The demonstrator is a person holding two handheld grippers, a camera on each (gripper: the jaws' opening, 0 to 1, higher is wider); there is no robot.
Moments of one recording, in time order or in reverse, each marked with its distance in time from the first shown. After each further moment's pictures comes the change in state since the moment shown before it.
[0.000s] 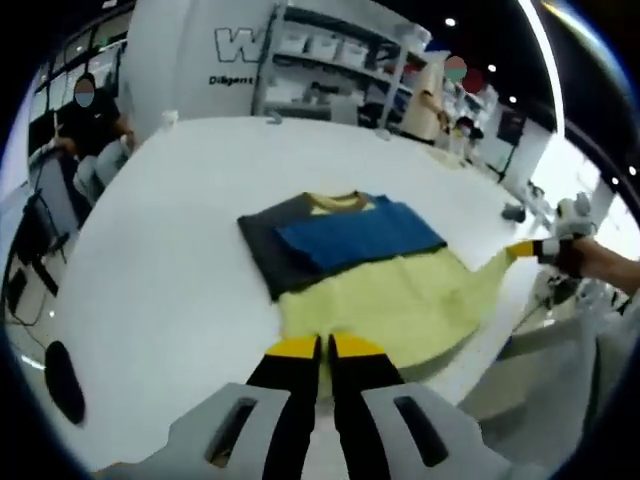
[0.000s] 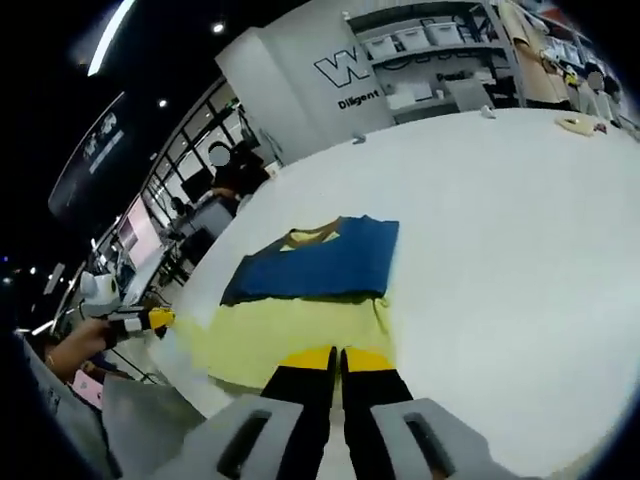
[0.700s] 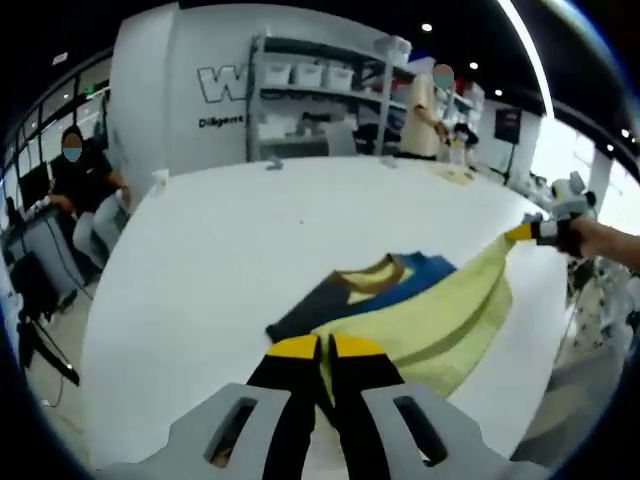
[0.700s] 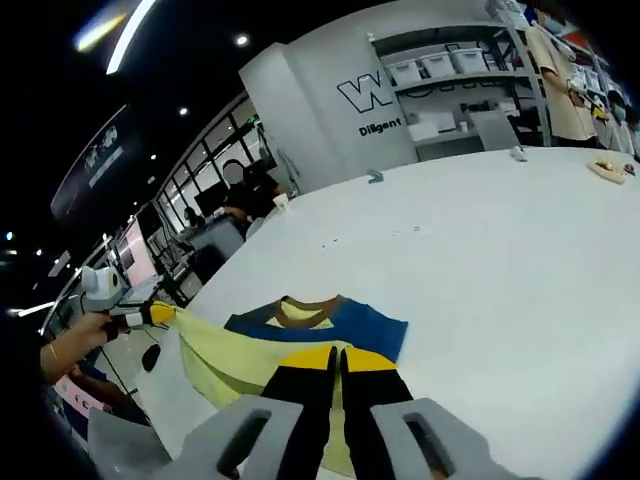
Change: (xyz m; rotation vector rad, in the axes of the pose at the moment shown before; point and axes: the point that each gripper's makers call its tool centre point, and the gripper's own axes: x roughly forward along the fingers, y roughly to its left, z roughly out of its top) left arm 0.067 0.050 0.110 0.136 -0.097 0.032; right arm 0.087 -0.020 0.112 -0.090 -0.084 0.057
